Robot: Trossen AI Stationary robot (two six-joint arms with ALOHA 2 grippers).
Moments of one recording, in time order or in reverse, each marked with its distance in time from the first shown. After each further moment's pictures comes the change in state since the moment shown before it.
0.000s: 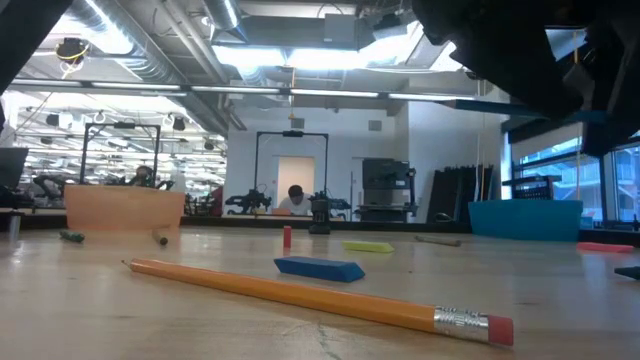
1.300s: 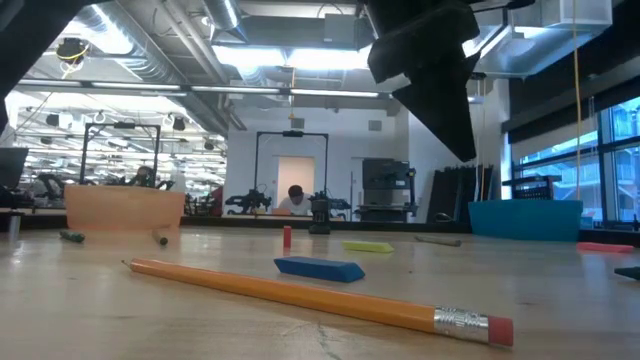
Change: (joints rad) left arm 0.065 -0.008 0.000 -0.211 -0.064 -0.117; right arm 0.384 0.013 0.439 -0.985 -0.255 1.142
